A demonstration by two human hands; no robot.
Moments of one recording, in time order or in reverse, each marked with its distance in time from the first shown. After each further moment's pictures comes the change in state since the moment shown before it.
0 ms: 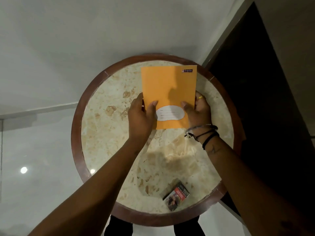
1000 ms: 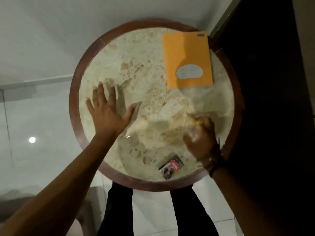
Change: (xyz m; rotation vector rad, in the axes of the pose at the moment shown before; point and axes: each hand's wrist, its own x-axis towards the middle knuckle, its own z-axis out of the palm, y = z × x) left_hand -0.047 -0.057 -0.072 0.902 -0.050 -0.032; right_hand -0.115 0.065 -0.057 -0.824 -0.160 -0.197
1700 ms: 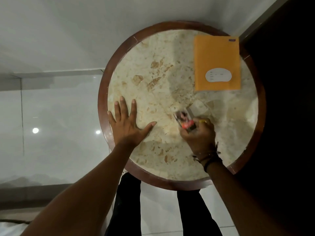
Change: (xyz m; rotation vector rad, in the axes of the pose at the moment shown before) left_hand -0.042 -0.064 0.030 0.032 -0.175 -0.027; right_hand 0.005 -0.077 0.055 0.069 0.150 0.145
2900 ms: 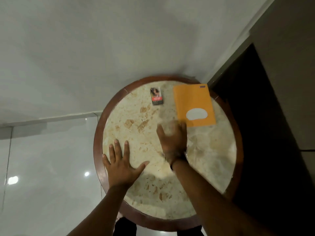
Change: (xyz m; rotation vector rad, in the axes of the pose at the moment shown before) left_hand 0.000 0.002 -0.016 0.012 -0.083 -0.003; right_hand 0.065 -0.106 0.001 0.245 0.109 0.129
